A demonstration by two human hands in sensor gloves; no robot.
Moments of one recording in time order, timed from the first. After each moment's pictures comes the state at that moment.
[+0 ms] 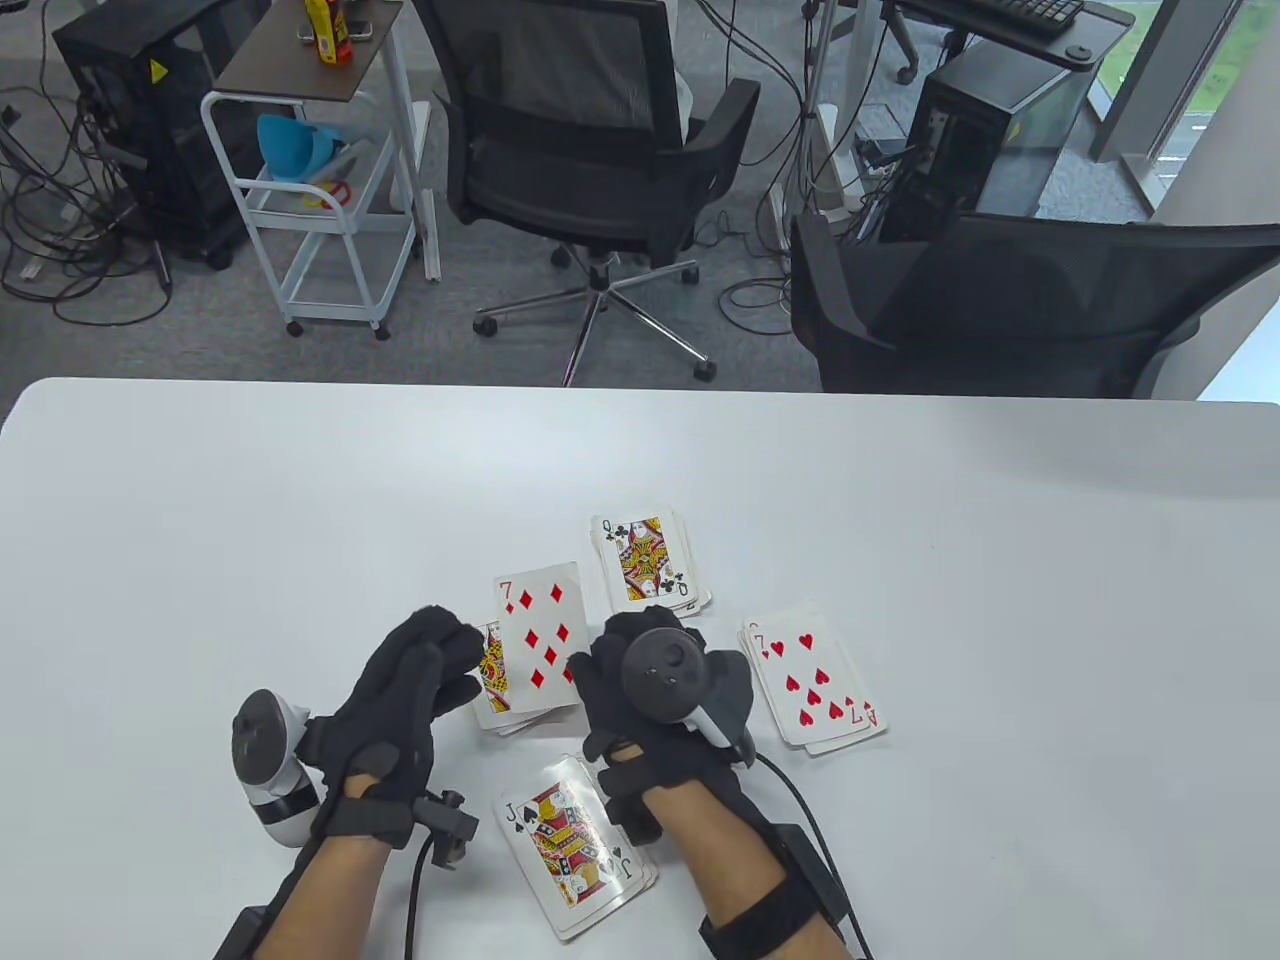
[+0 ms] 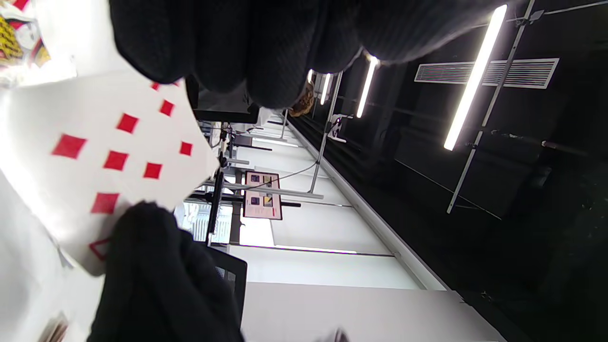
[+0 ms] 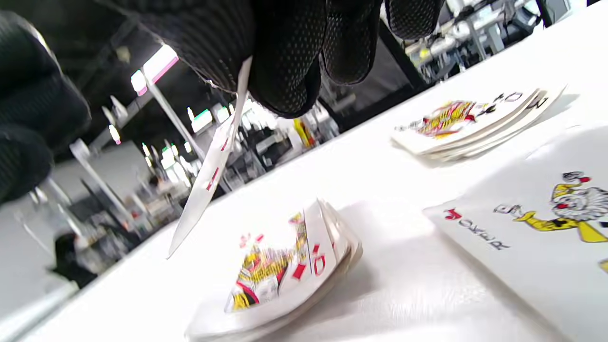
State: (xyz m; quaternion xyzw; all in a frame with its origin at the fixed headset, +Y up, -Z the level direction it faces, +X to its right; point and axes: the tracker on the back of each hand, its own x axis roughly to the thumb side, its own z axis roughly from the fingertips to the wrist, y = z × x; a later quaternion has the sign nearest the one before) left_hand -0.257 -0.730 -0.270 0.05 -0.06 0.76 0.65; right_hand -0.006 -0.706 -0.327 0.11 0.05 0.96 0.26
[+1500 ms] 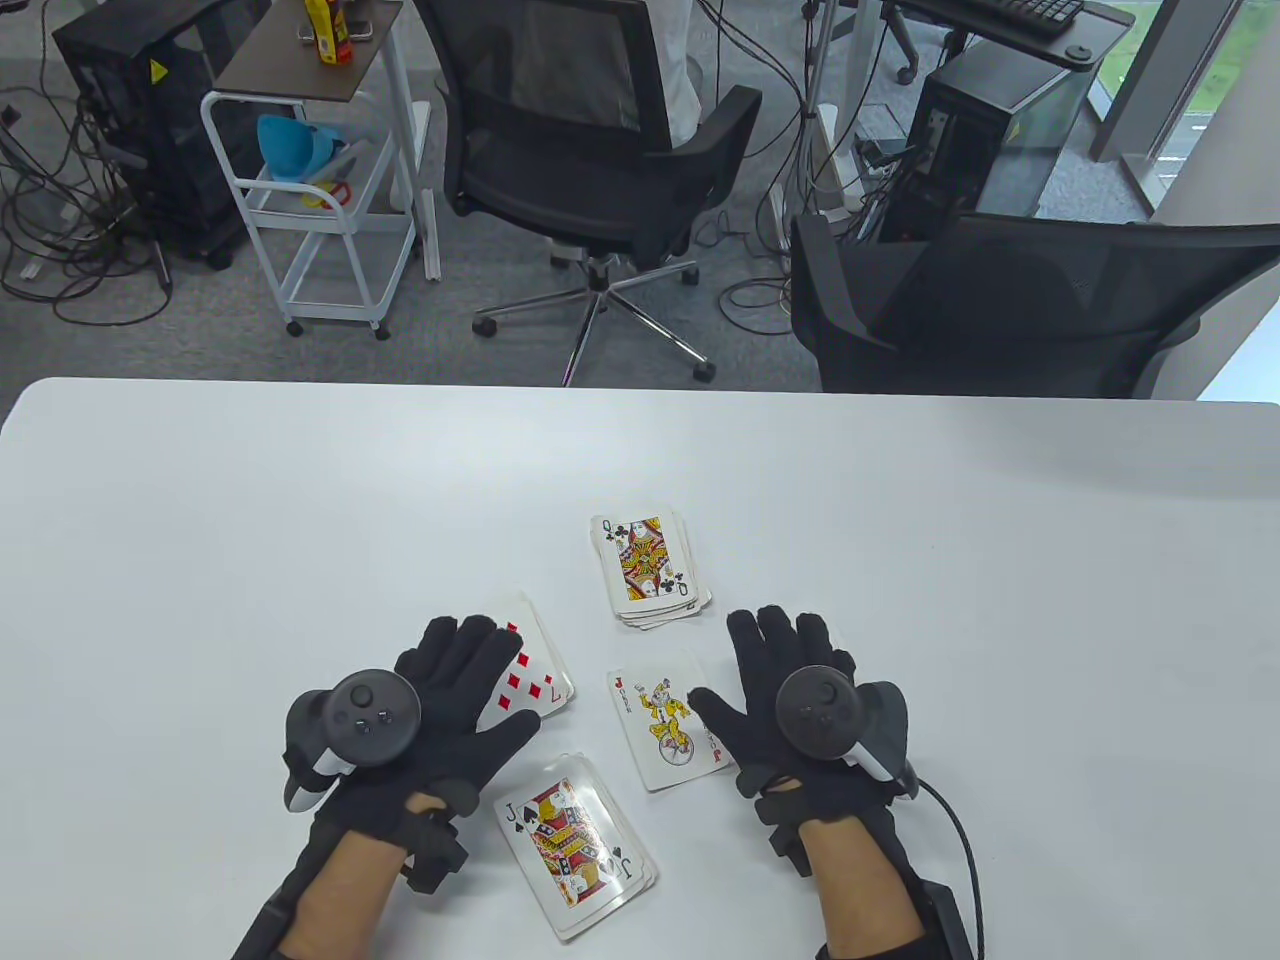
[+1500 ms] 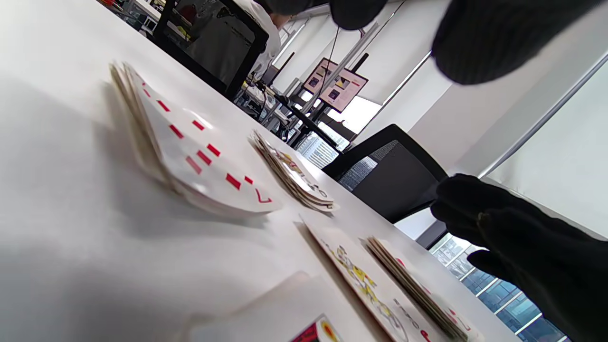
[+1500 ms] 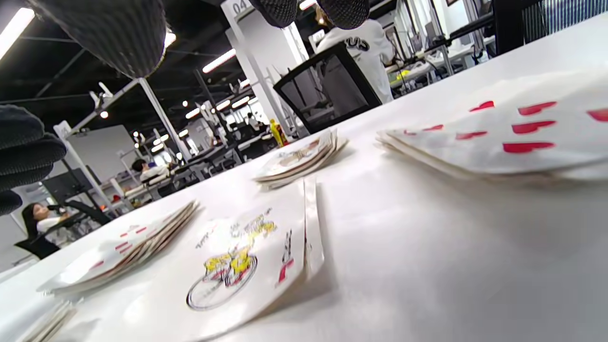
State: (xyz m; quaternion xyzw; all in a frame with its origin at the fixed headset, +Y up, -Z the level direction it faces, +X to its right) left_hand -0.226 -0.724 -0.277 -0.04 -0.15 0.33 0.93; right_hand 0.140 -0.731 -0.293 0.12 0.01 0.97 0.23
